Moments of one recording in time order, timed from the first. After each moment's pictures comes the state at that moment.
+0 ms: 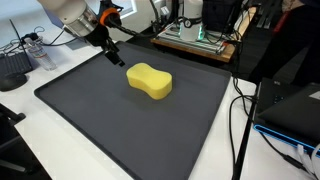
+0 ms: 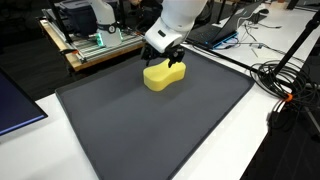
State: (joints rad) arm -0.05 0.60 -0.08 -1.52 0.04 1.69 0.47
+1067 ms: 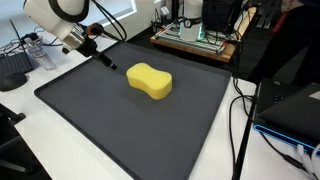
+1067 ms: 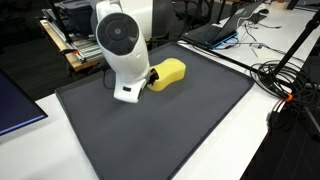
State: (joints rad) arm -0.31 0.80 -0.03 -1.39 0.20 1.72 -0.25
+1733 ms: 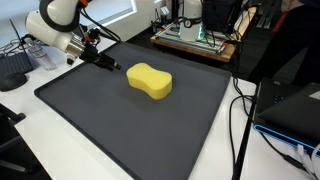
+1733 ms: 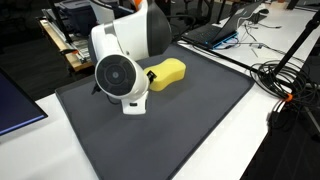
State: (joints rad) arm -0.38 0.99 0.03 -1.15 0.23 1.47 -0.48
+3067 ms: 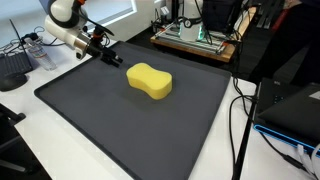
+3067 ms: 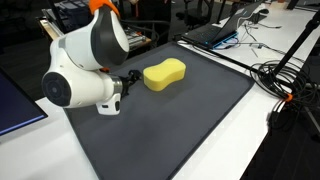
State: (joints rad) arm -0.53 0.91 0.04 -1.36 0.39 1.51 -0.61
